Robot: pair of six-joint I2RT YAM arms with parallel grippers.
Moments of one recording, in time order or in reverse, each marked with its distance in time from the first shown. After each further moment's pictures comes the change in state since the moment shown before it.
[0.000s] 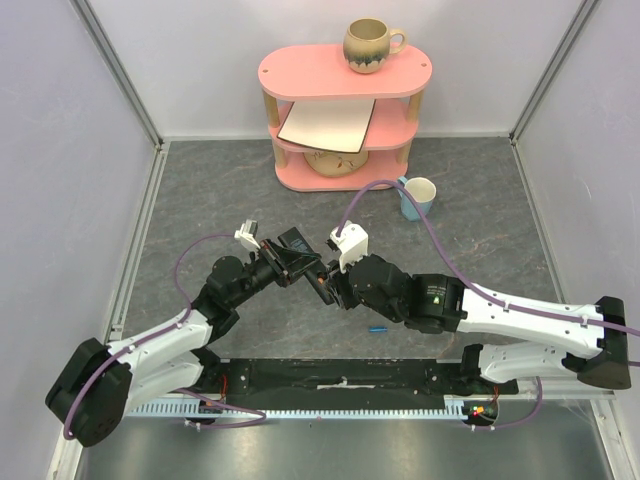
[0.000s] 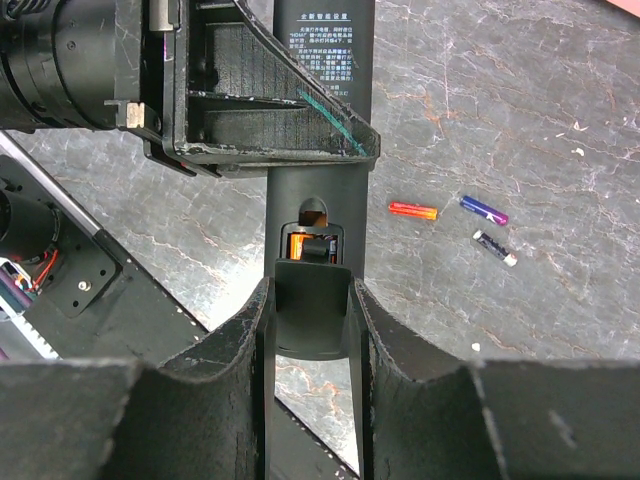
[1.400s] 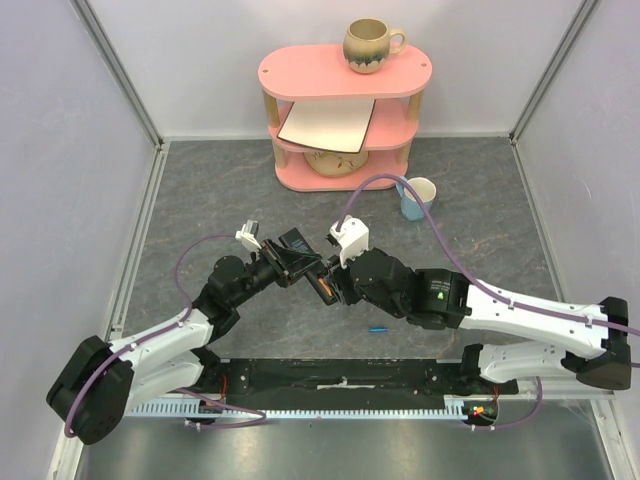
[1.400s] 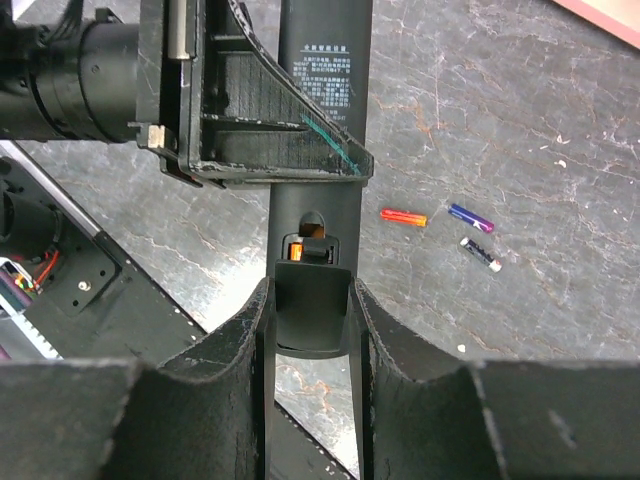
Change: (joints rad) left arm 0.000 0.014 0.000 -0.001 0.001 0.000; right arm -0.014 0.010 0.060 -0.058 -0.014 -0.029
